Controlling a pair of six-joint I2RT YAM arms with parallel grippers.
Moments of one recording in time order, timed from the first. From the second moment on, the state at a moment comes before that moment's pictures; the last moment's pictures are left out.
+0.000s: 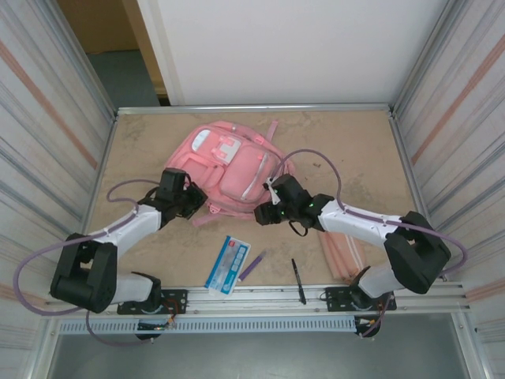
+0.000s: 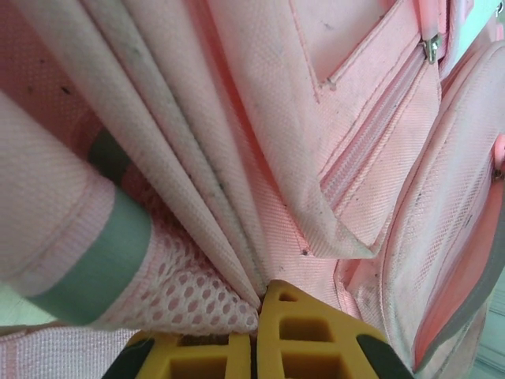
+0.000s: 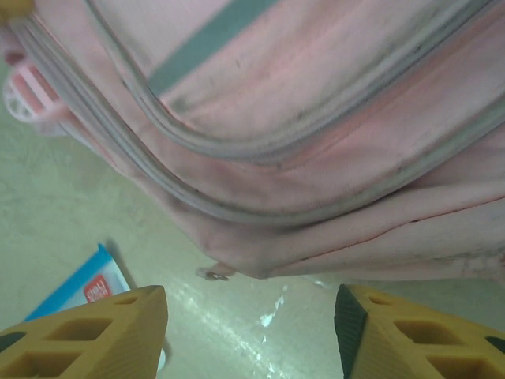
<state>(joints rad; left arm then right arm) -0.33 1.30 0.63 -0.17 0.20 -1.04 0.80 1.46 0.81 -0.23 -0.07 0.43</state>
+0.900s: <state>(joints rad) -0.37 1.22 0.55 -0.15 0.20 -1.40 0.59 1.65 1.01 -0.02 -0.21 0.45</state>
